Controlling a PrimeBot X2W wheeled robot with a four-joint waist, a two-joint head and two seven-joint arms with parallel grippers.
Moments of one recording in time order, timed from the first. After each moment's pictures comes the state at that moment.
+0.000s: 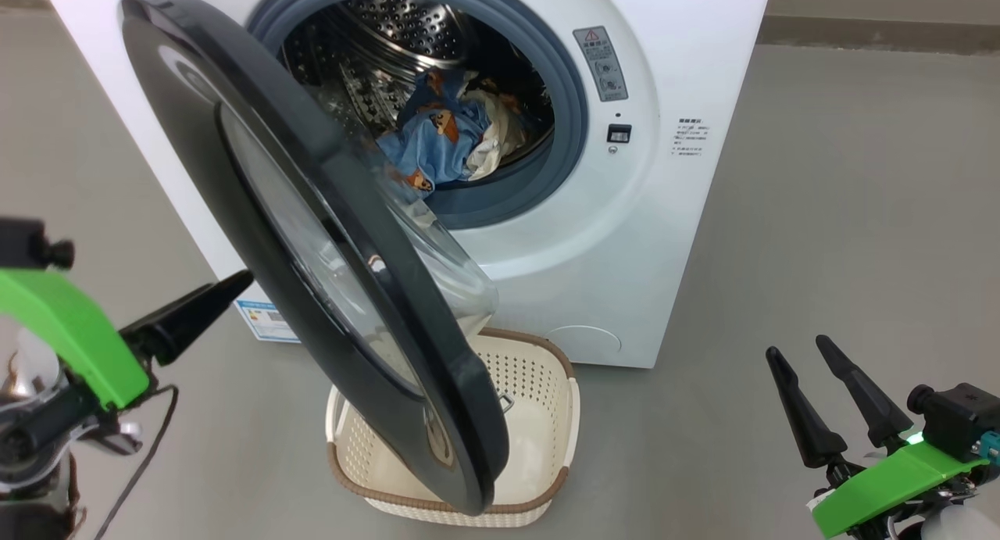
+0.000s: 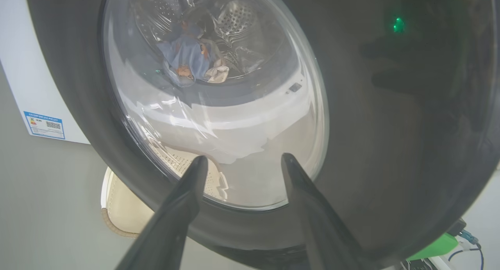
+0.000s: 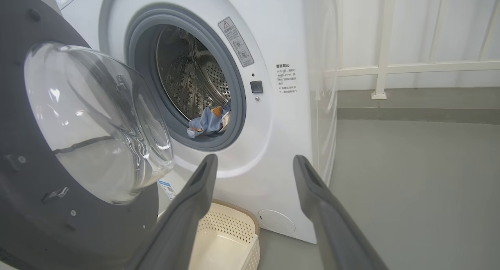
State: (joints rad) left arm -0.47 0.36 0.00 0.15 -1.16 -0.12 0.94; right arm -0.09 -0.40 0.31 0.20 0.65 0.13 -0.25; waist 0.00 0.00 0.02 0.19
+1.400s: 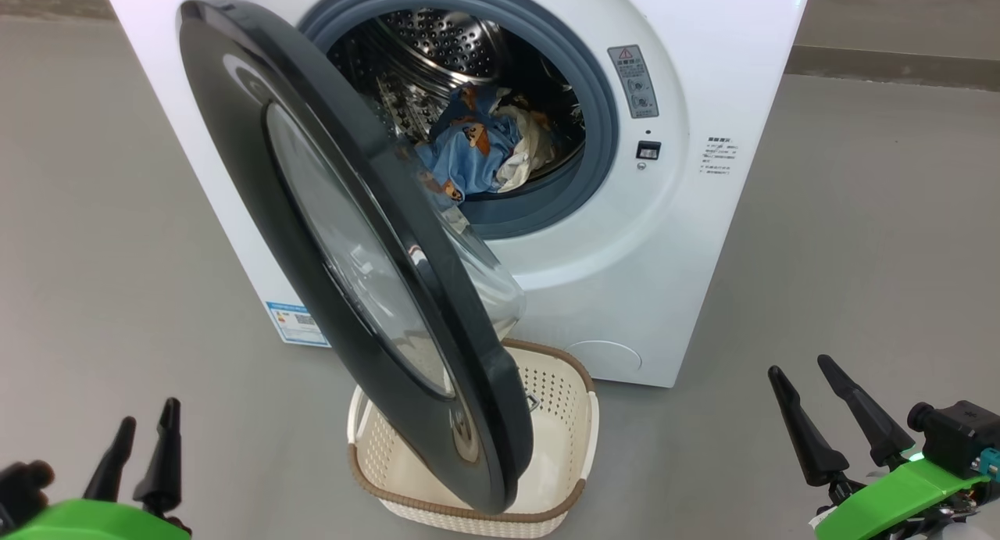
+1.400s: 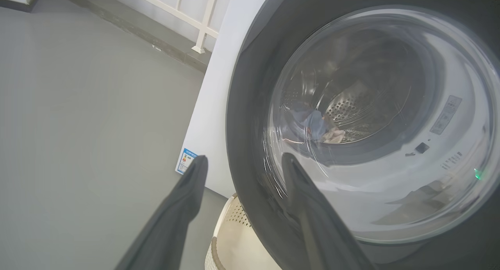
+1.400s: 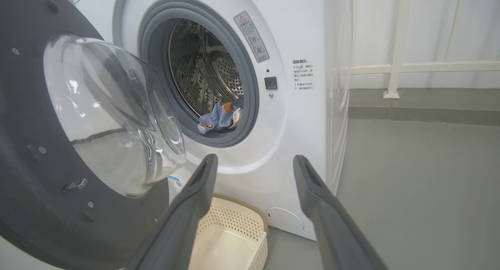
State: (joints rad) left arm -0.16 0.39 -0.18 0.44 -0.96 -0.12 -0.13; right arm -0.05 -0.40 0.31 0.20 0.65 0.13 -0.25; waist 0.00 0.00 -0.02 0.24
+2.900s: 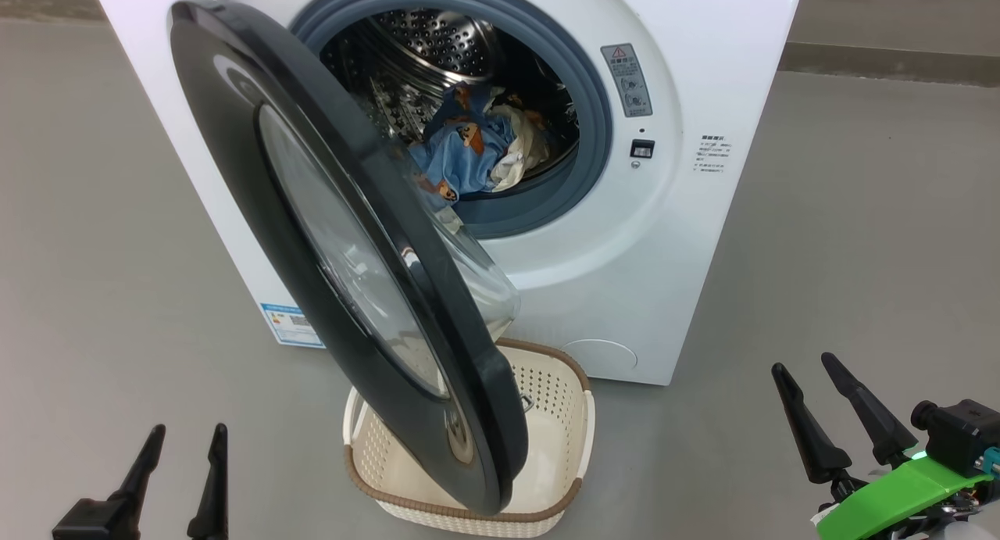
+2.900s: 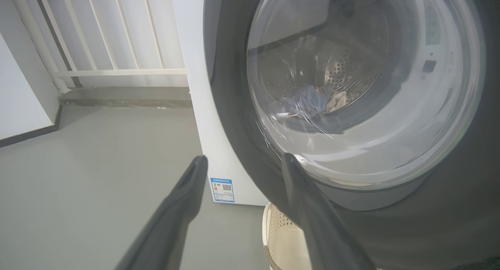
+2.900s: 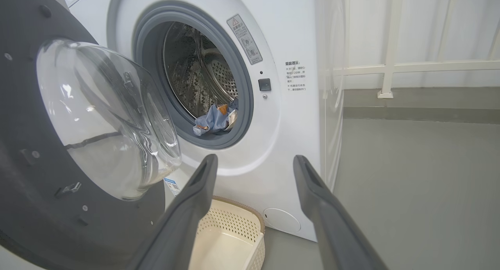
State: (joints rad) left arm -0.06 0.17 0.05 0.38 -0.19 -0.13 -0.25; right arm -0.05 -0.39 0.30 0.20 0.65 0.13 -0.25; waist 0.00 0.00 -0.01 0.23
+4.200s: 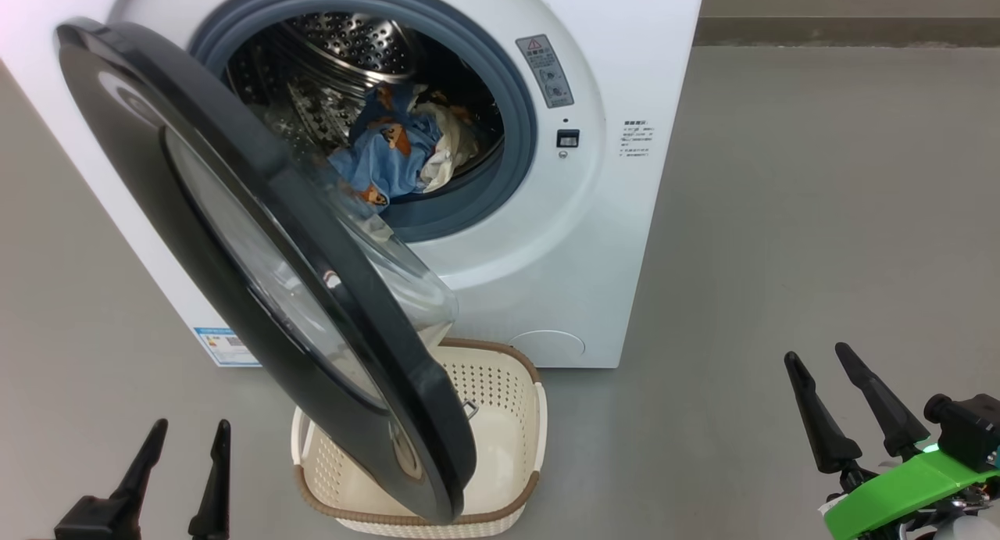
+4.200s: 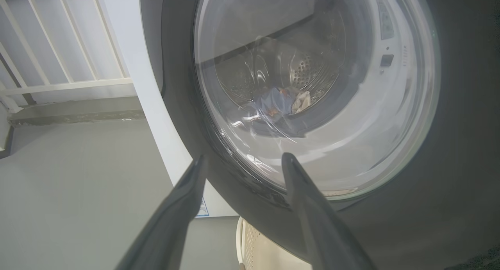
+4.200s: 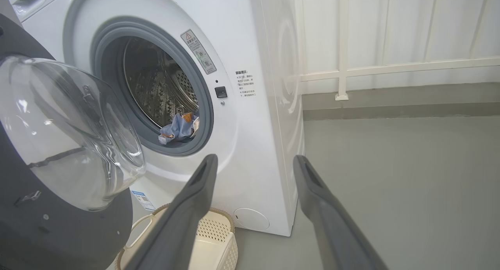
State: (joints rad) left arm -0.05 0.19 0.04 0.35 -0.18 -0.13 -0.25; right arm -0.05 -0.38 0.25 0.20 0.63 0.13 -0.25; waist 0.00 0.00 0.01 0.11
